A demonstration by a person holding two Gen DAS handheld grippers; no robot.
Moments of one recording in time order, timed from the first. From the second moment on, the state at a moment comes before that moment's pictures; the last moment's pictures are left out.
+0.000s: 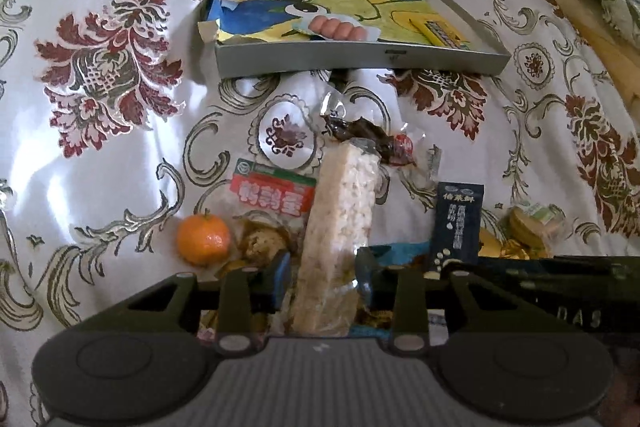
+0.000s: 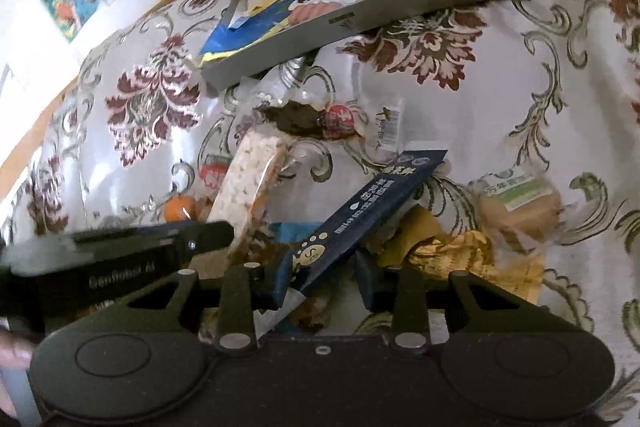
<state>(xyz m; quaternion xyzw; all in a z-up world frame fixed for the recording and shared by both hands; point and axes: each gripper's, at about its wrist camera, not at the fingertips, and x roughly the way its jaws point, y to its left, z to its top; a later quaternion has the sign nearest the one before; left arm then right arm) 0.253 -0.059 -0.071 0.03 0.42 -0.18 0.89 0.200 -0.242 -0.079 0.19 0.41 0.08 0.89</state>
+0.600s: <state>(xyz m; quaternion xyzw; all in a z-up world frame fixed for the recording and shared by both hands) 0.251 -0.065 -0.077 0.04 0.43 -0.21 0.88 0.221 -0.259 -0.086 0.26 0.40 0.06 0.88</state>
